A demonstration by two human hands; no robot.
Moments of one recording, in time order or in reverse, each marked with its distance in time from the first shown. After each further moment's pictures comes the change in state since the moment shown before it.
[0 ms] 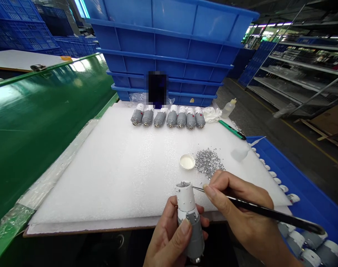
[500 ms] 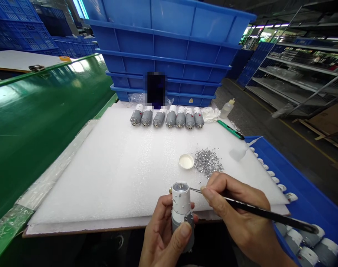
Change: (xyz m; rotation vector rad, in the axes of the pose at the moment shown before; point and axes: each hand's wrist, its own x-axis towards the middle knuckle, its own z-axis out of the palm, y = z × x) left_hand -0.005 0.002 -0.001 0.383 0.125 0.219; right_hand -0.008 0.003 0.001 0.033 -0.010 -0.014
